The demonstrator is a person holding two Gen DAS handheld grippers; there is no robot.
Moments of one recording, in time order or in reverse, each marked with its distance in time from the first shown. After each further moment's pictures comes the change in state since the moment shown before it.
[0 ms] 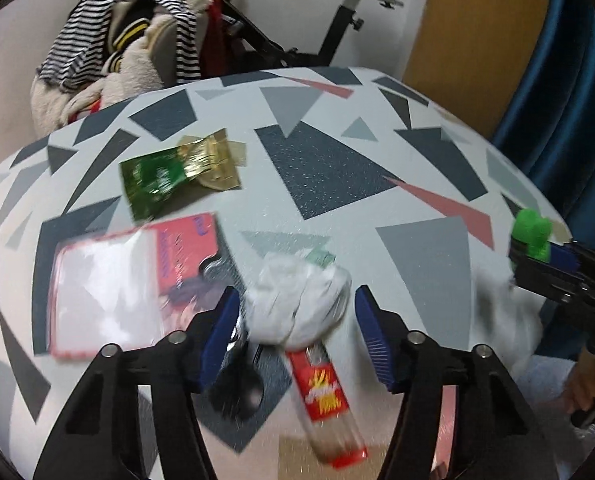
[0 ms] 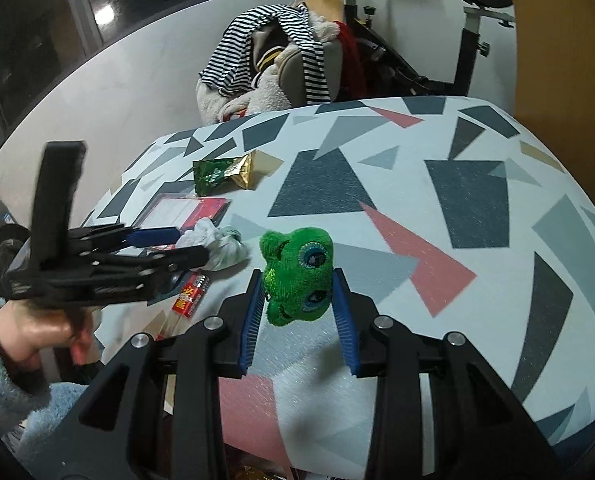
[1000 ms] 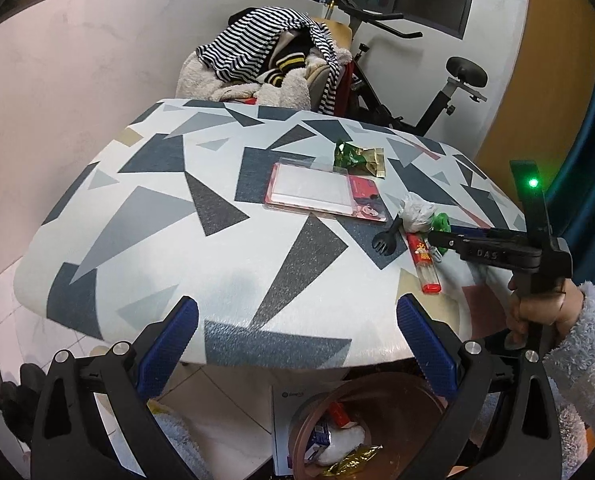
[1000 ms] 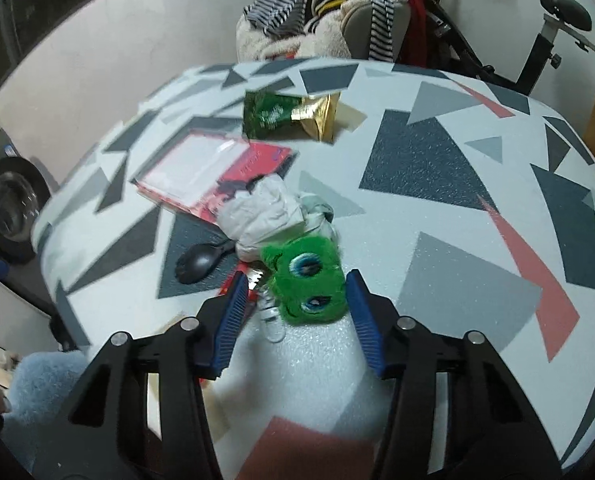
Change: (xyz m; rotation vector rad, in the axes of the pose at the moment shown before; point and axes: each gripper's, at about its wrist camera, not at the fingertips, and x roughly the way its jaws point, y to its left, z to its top) left arm -0.176 0.066 -0.166 -0.342 -0.224 0.199; right arm 0.093 0.084 0.002 -0.199 0.186 0.005
